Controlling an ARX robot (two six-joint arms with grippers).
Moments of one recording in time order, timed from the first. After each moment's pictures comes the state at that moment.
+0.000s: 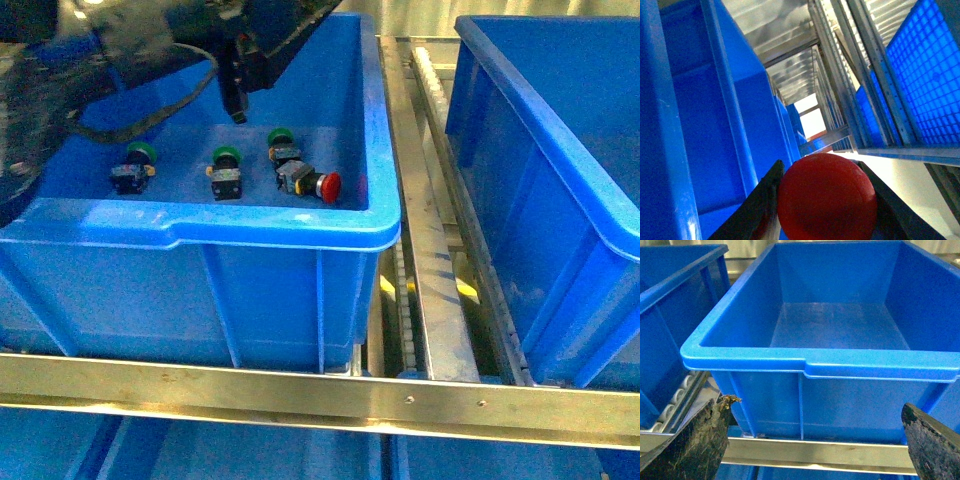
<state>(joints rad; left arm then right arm) -0.32 2.05 1.28 1.22 0.76 -1.33 0.00 0.00 0.03 0.00 0.00 0.00</state>
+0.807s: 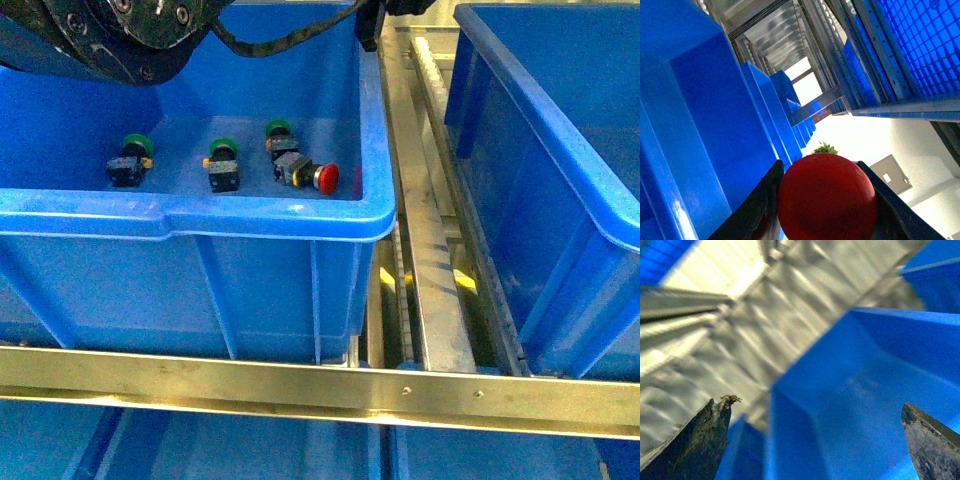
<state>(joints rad) -0.47 1.99 1.39 1.01 0.75 -1.15 0.10 0.47 0.20 0.60 0.39 0.71</state>
